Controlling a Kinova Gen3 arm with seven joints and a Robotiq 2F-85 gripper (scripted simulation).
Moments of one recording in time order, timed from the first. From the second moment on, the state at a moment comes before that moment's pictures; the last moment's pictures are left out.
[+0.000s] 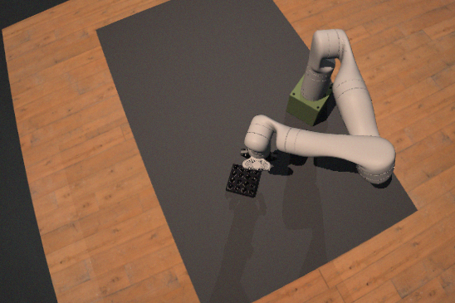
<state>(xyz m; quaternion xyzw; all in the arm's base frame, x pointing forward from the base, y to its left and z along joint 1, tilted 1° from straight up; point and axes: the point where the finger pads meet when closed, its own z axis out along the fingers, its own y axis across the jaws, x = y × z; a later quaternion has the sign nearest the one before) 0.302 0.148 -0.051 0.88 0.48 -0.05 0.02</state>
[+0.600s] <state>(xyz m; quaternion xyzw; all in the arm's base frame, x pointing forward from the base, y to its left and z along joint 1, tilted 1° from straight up) 0.305 0.153 -0.045 0.99 0.13 -0.03 0.03</state>
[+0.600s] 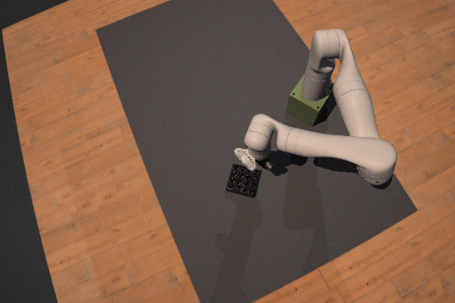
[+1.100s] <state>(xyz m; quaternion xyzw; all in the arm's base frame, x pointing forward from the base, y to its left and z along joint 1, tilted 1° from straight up) 0.314 0.162 -0.040 0.99 -0.12 -0.01 0.02</state>
